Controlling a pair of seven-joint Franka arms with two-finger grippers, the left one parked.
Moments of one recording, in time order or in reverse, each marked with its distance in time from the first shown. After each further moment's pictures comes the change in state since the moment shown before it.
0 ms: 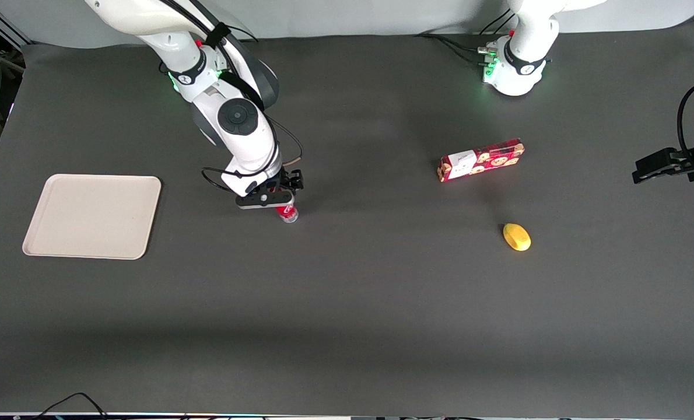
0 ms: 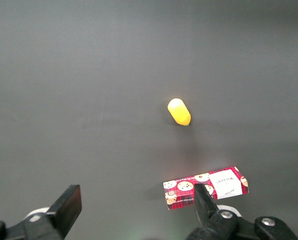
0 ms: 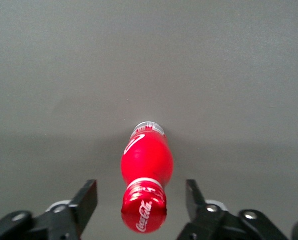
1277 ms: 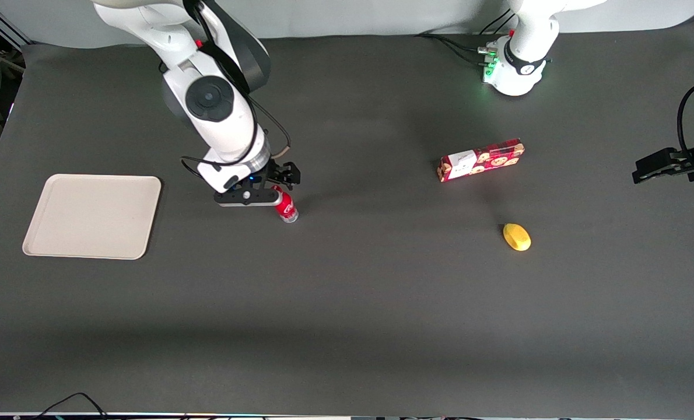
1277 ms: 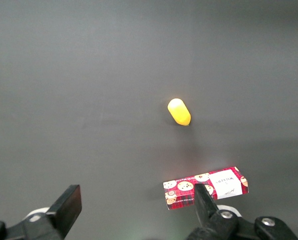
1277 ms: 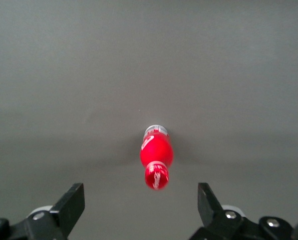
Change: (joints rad) arm -0.001 -0.035 -0.003 0.235 0.098 -0.262 -0.026
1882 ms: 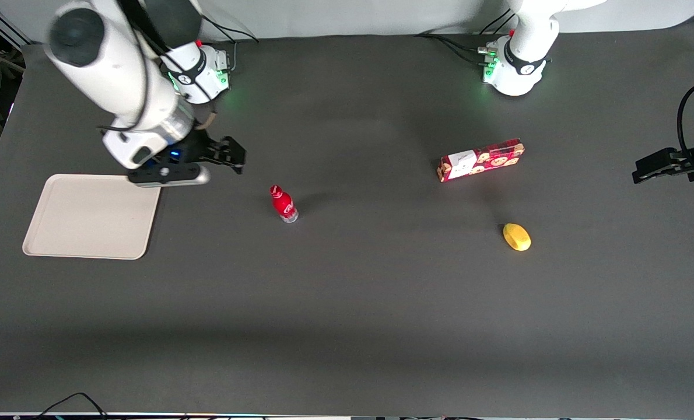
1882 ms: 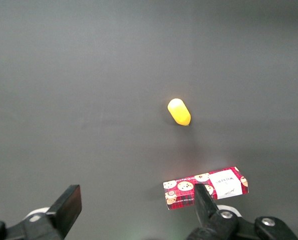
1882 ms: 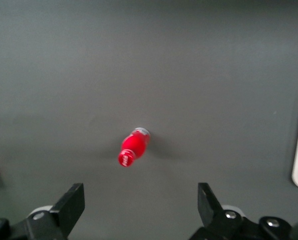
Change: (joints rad) arm -0.088 -0.190 -0.066 0.098 0.152 -0.190 -0.197
